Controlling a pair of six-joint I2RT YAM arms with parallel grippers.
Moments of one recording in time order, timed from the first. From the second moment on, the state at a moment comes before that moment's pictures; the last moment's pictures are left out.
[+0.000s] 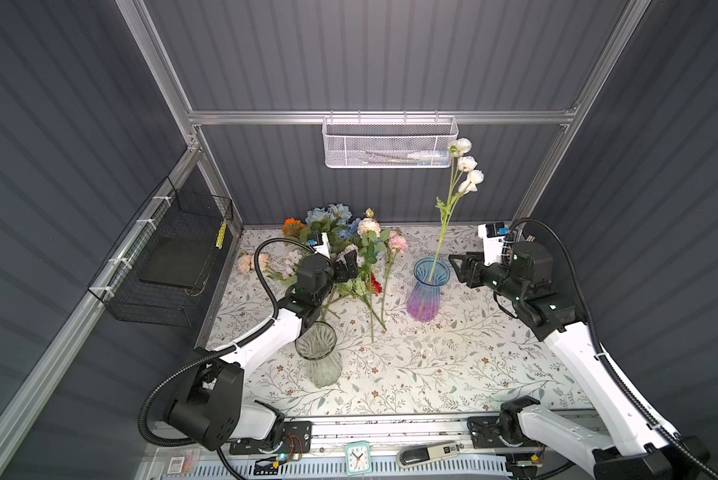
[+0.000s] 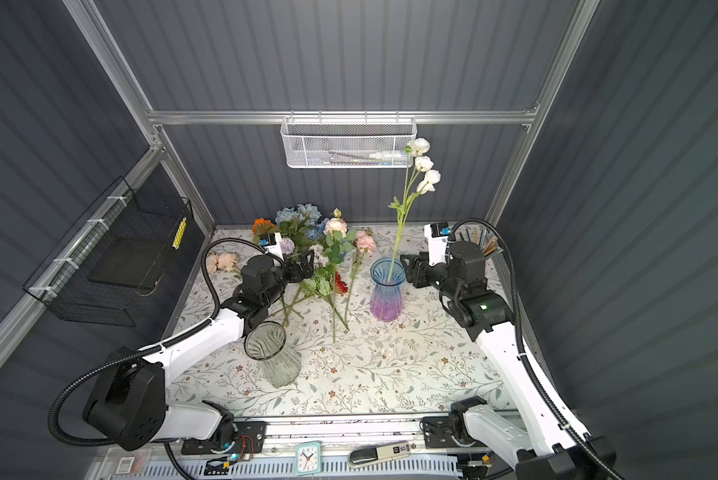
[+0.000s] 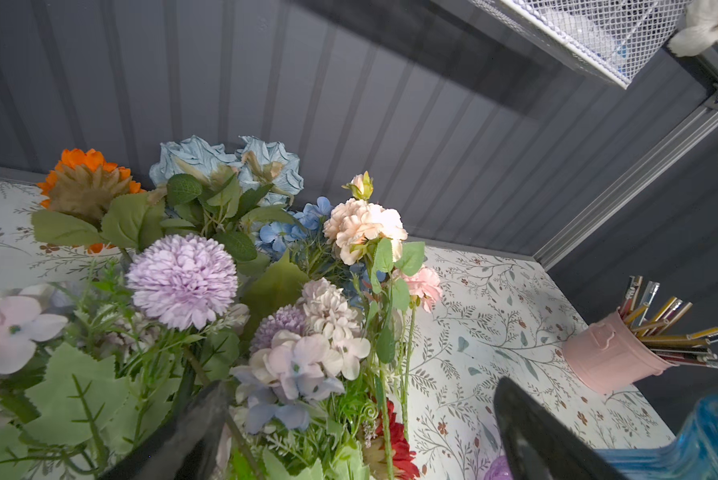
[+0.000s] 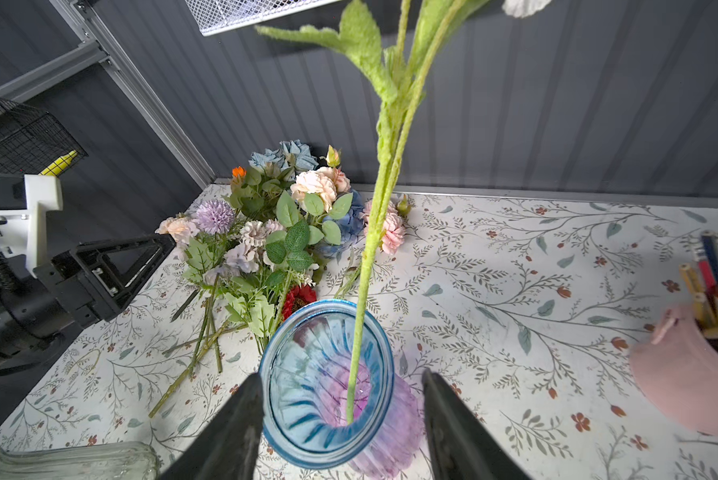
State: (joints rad) left arm -0.49 1.39 0.85 0.31 -0.13 -0.41; right arm 0.27 1.02 1.06 -0.40 -0.21 0.20
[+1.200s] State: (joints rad) left arm -0.32 1.25 0.71 0.24 -0.15 -0.46; right arm 0.81 1.87 1.38 -0.37 0.08 0.61
